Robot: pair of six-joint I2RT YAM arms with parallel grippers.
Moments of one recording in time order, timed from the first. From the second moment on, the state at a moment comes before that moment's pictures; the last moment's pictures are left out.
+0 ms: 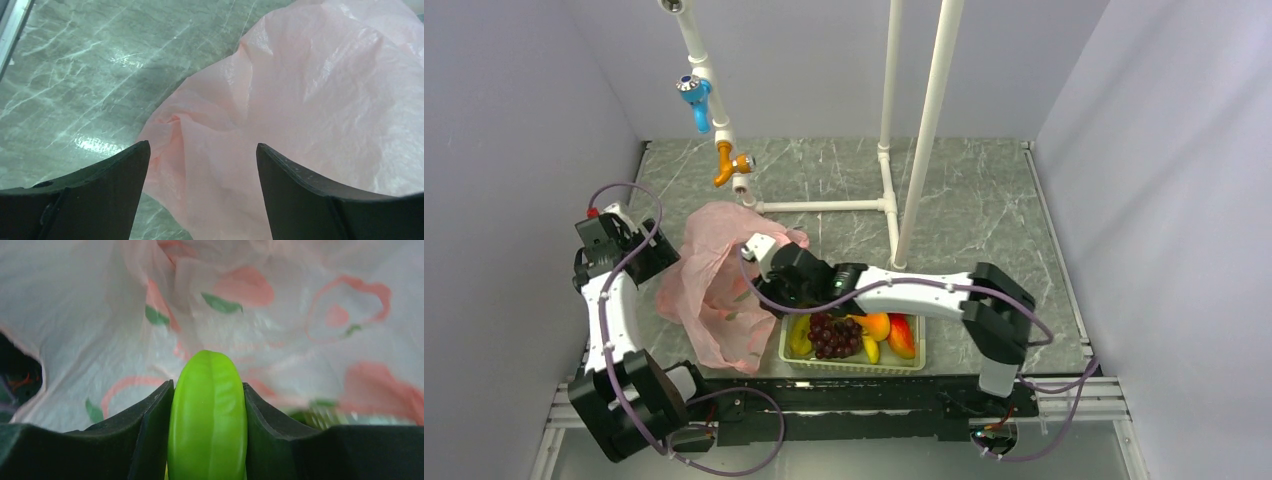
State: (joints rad) left arm 0.49 1.13 0.81 -0.55 0.23 -0.18; right arm 1.18 1.86 1.34 -0.08 0.03 0.13
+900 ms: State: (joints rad) left arm 0.29 0.85 0.68 -0.32 0.70 -0.15; right arm 1.17 1.05 0.91 -0.36 0.21 0.23
